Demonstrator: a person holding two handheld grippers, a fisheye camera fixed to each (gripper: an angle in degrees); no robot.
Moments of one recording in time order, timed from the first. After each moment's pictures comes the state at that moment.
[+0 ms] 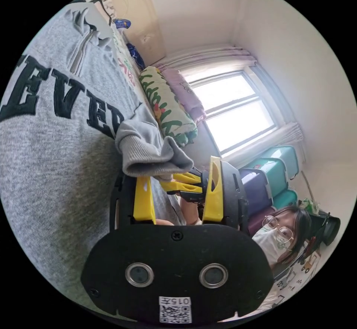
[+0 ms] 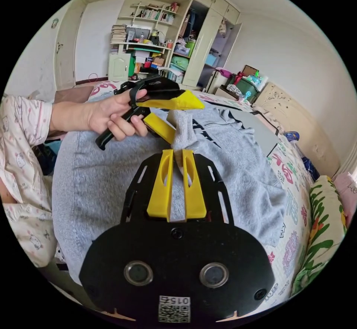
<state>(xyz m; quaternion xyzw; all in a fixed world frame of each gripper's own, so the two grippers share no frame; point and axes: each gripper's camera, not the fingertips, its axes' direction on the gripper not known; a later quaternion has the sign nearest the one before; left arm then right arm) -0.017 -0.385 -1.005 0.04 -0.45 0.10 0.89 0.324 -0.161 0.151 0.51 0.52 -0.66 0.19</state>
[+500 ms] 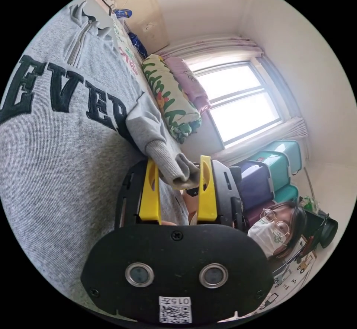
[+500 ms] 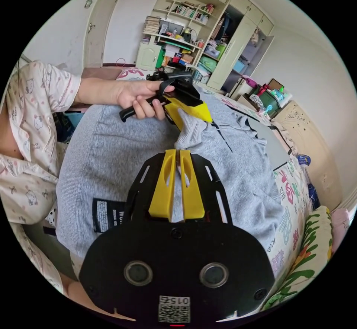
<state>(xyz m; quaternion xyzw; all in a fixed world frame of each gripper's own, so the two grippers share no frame) -0.011 -0.418 -0.981 0.00 -0.47 0.07 0.88 0.364 -0.255 0.133 0.42 0.57 -0.70 0.15</state>
